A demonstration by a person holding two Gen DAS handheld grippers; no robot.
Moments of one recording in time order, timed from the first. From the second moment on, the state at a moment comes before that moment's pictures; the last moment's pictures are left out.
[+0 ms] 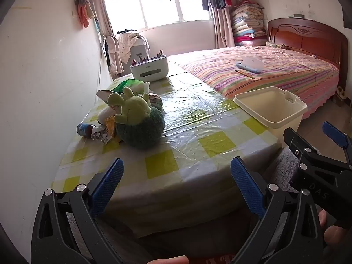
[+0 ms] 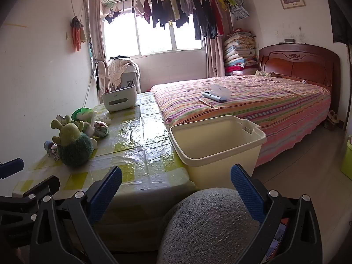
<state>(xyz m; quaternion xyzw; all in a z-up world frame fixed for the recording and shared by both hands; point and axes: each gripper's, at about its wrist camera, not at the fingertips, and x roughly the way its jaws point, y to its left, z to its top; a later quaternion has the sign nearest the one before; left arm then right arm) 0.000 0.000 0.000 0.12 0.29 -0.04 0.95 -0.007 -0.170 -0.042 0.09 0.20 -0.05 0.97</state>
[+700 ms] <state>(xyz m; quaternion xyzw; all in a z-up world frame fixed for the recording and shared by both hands) -0.019 -0.002 -0.045 0.10 0.38 -0.09 0.91 -0.007 -0.171 -0.040 0.09 0.20 -0.05 0.97</state>
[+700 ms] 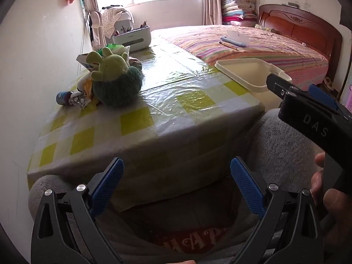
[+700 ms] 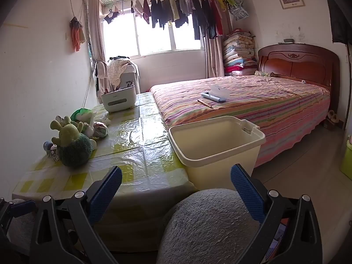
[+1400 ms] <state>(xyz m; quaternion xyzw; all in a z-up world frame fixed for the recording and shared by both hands) -0.026 0.031 -0.015 0.04 0.35 -0.08 0.93 -0.008 -0.177 -0.034 0.09 0.19 -0.06 0.97</state>
